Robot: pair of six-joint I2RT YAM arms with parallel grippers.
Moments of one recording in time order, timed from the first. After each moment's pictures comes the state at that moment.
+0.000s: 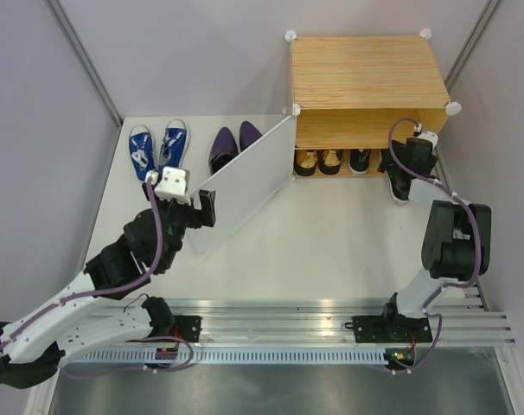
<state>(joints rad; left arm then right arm) -0.99 0.72 0.97 -0.39 -0.78 -0.08 -0.14 1.74 1.04 0.10 0.20 0.24</state>
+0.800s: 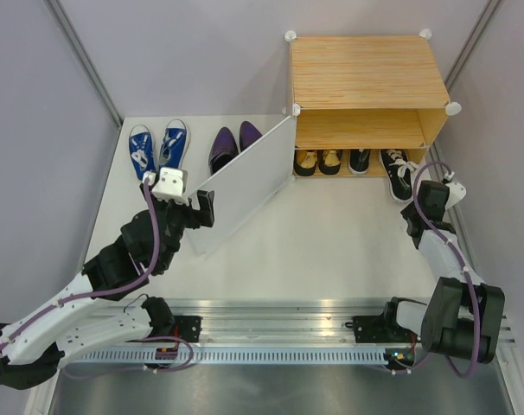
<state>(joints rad) -0.99 0.71 0.97 -0.39 -0.78 -0.08 -0.22 1.19 0.61 -0.09 0.26 0.53</state>
